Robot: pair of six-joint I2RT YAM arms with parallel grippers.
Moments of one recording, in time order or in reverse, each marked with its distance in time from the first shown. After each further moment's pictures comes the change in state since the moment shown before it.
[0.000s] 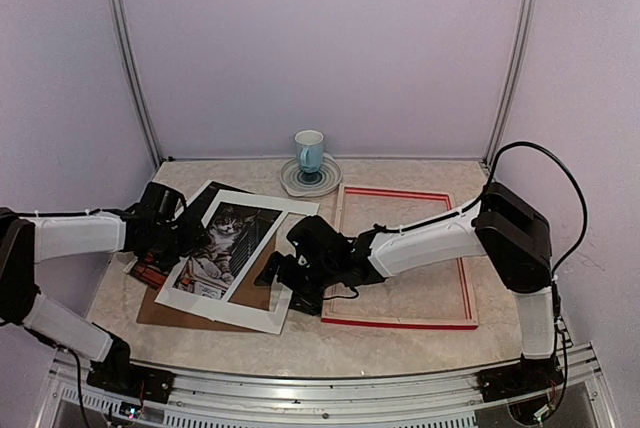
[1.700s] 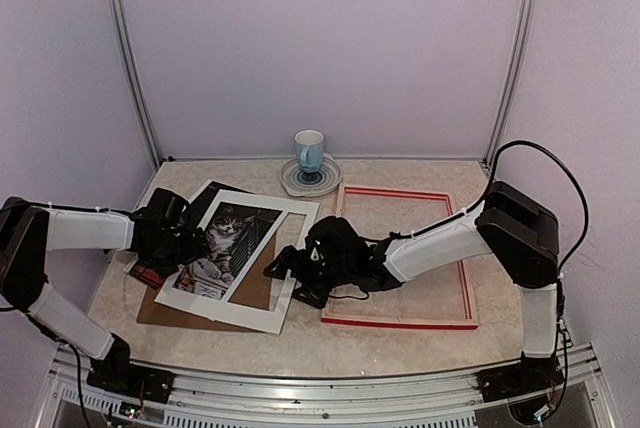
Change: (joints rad) left arm 0.008 0.099 -0.001 -0.025 -0.021 0.008; right arm -0.048 -0.043 -0.178 0.299 -0.015 -0.039
